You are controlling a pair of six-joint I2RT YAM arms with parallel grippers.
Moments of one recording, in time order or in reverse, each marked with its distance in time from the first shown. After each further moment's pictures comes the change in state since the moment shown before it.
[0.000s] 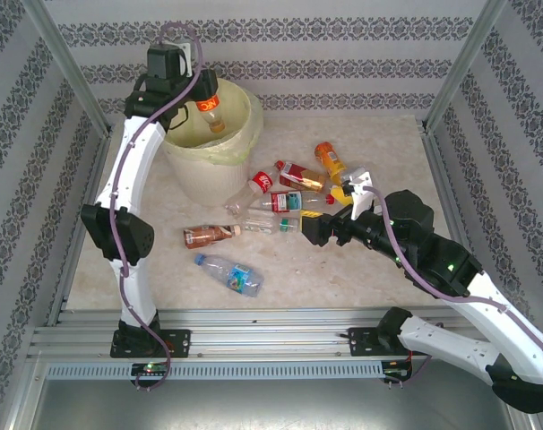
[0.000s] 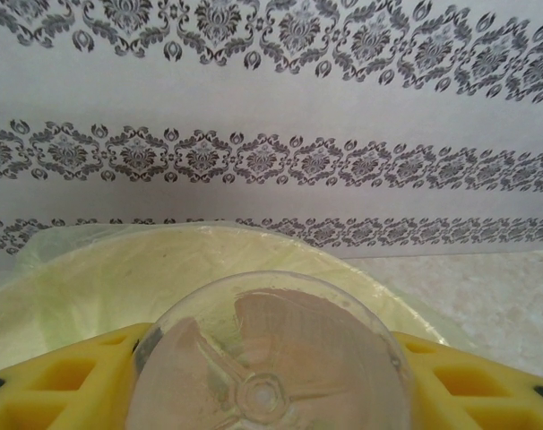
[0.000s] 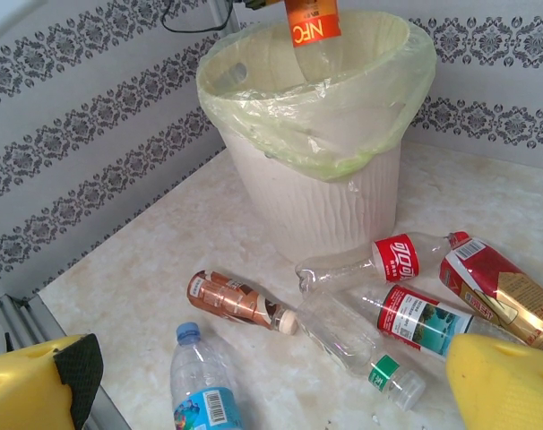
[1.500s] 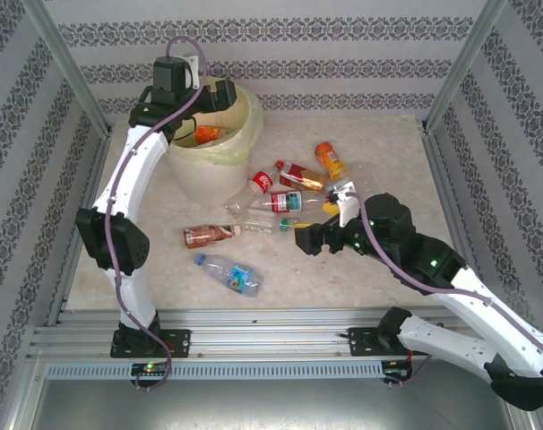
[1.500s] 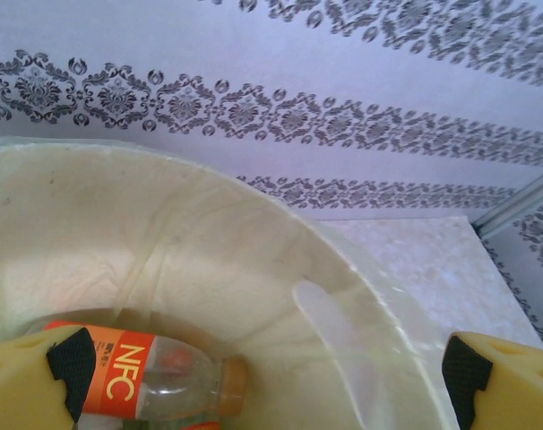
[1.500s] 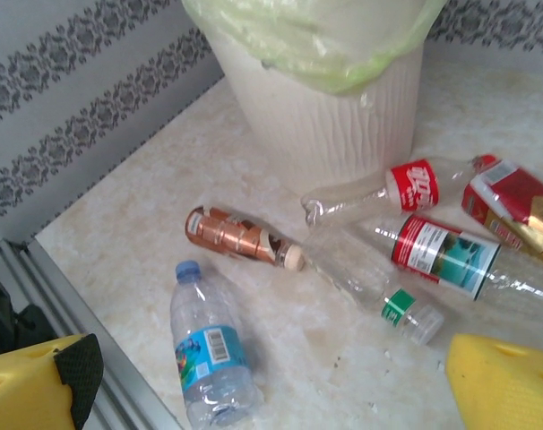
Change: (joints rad) left arm -0.032 -0.124 -0.218 0.088 0.141 -0.087; right arm 0.001 0.037 -0.087 -0.038 -0.058 0.035
